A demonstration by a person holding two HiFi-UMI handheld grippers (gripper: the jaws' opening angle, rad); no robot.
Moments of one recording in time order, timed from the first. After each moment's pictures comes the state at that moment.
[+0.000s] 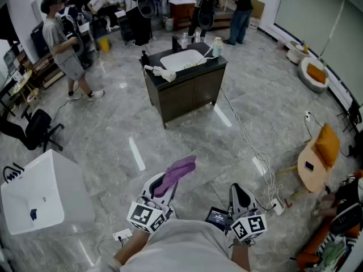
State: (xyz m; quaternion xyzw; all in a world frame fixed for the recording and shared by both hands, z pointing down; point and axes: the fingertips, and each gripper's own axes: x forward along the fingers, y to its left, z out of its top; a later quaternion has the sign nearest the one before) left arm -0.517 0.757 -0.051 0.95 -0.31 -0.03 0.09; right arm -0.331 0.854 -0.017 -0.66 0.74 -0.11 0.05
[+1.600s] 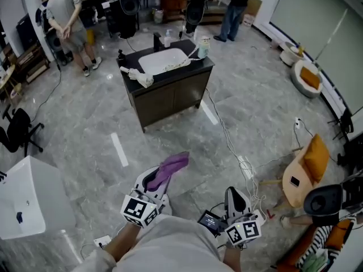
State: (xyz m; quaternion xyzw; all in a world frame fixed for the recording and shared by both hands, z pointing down) left arm -0.366 0.610 -0.018 0.95 -0.29 0.00 0.10; right arm -0.184 0.742 -0.007 -0.69 0.72 -0.11 0.05
